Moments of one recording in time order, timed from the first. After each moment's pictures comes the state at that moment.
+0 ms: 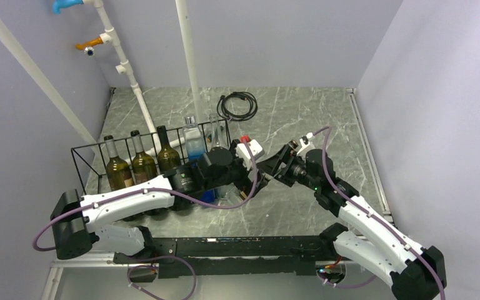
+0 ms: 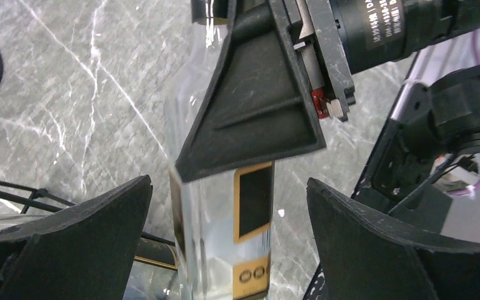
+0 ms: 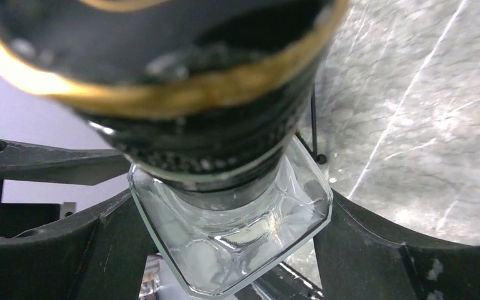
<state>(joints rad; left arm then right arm) -1.09 1.25 0.98 -0.07 -0.02 -0.13 0.53 0.80 0.54 -0.14 -0.23 1.00</state>
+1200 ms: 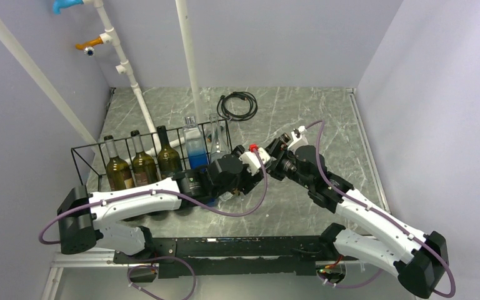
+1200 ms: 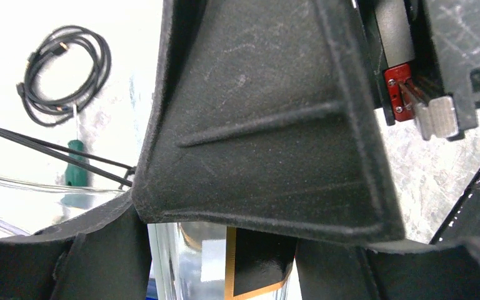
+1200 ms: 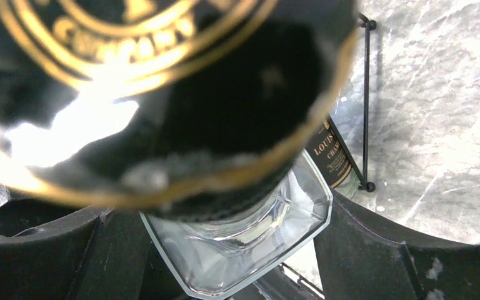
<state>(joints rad) -1.16 1.30 1.00 -0.12 -0.33 0.05 0.73 0.89 0.69 -0.11 -0.03 1.03</state>
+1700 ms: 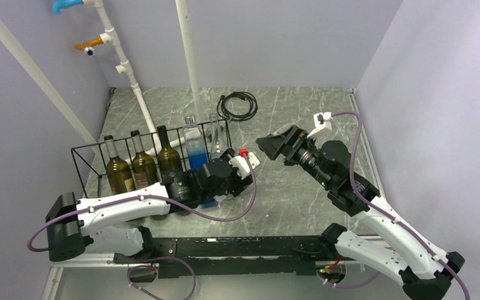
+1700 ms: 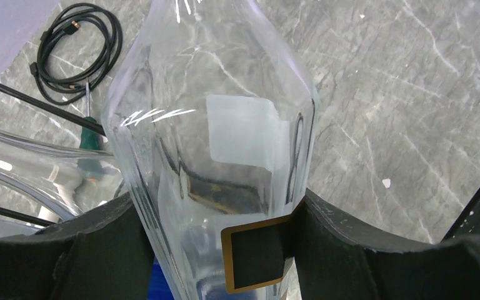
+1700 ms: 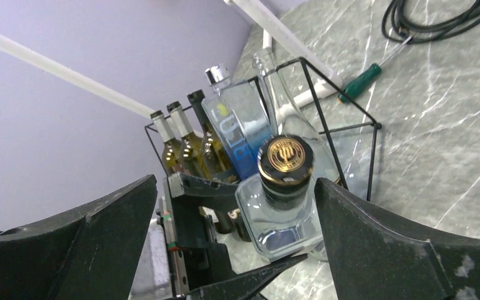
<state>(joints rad) -1.15 1.20 0.90 -0.12 -0.35 0.10 0.73 0.76 0.86 -0.19 0.08 0.86</state>
